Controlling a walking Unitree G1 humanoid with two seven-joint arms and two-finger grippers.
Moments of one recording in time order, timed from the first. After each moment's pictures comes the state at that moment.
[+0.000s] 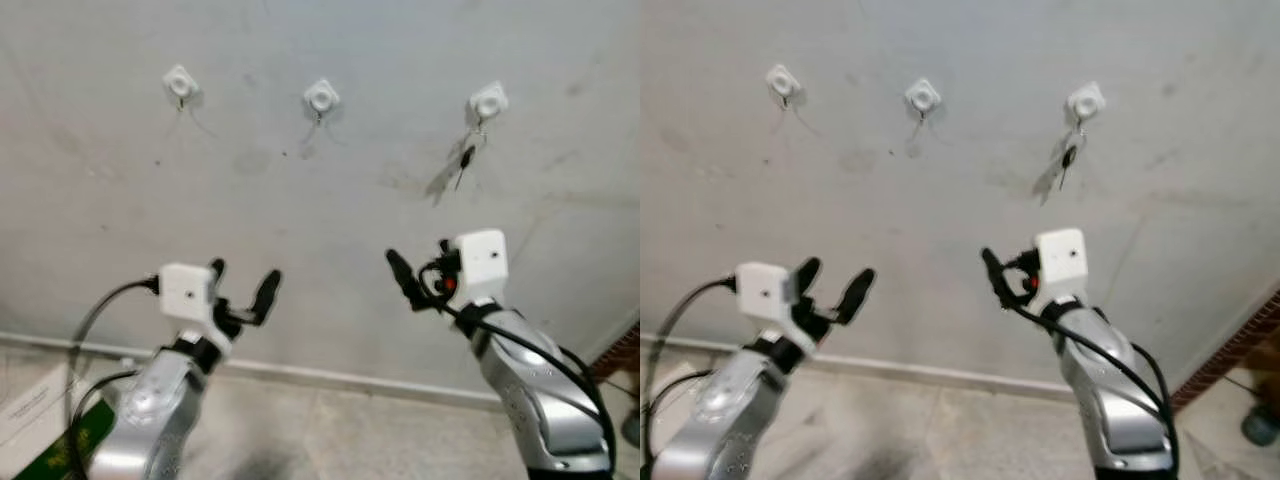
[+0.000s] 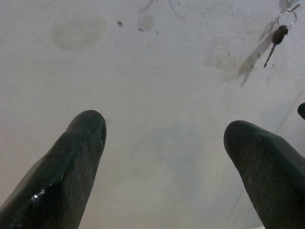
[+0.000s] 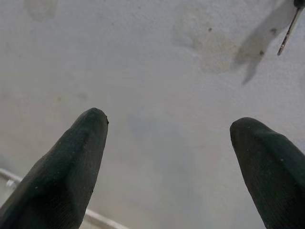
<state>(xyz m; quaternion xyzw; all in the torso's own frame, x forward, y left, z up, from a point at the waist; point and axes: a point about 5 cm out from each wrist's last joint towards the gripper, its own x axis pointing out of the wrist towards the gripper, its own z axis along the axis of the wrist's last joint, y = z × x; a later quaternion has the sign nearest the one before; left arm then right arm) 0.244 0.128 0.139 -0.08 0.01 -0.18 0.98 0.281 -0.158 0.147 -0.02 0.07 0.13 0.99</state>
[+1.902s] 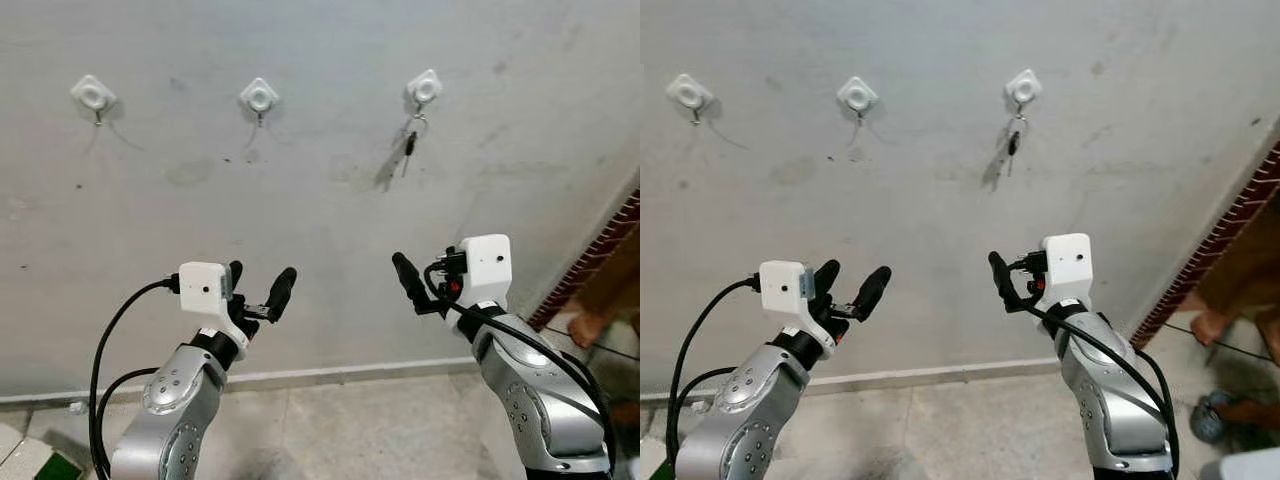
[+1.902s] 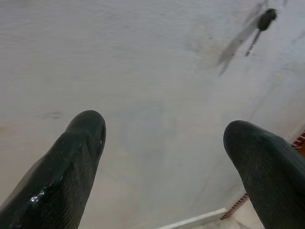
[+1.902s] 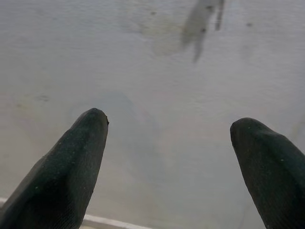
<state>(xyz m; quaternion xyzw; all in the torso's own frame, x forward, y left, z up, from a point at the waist) 0.251 0.127 0.129 -0.12 0.04 -0.16 0.98 0.279 -0.152 0.147 0.01 0.08 0.13 0.99</state>
